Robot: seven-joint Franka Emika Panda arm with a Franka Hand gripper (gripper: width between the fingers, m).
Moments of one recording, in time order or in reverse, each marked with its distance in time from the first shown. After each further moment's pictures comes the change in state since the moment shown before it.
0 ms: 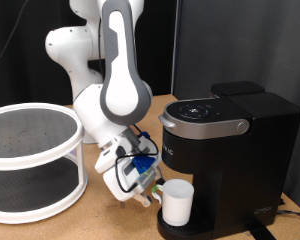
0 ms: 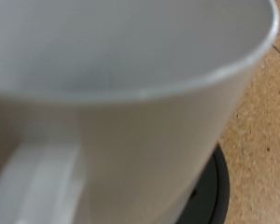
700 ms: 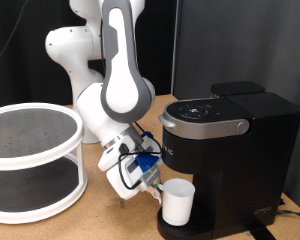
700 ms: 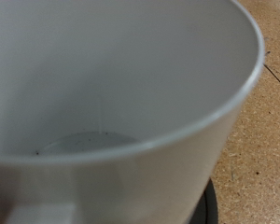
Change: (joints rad) arm 0.013 -0.007 0.000 0.012 0.057 0.000 -0.045
